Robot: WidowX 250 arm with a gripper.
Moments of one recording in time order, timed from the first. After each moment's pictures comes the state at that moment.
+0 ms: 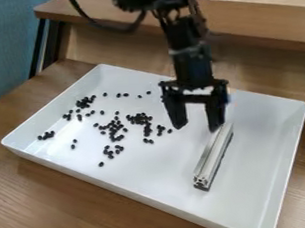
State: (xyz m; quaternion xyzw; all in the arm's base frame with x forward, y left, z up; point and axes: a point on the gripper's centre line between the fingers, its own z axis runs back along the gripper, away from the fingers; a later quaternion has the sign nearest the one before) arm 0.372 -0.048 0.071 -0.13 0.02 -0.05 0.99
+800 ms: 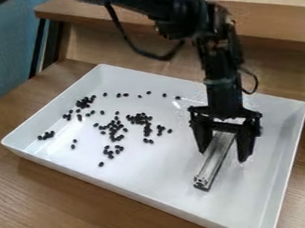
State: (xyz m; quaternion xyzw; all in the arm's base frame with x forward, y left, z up) arm 0.377 -0.087 0.036 -0.11 0.04 -0.05 0.99
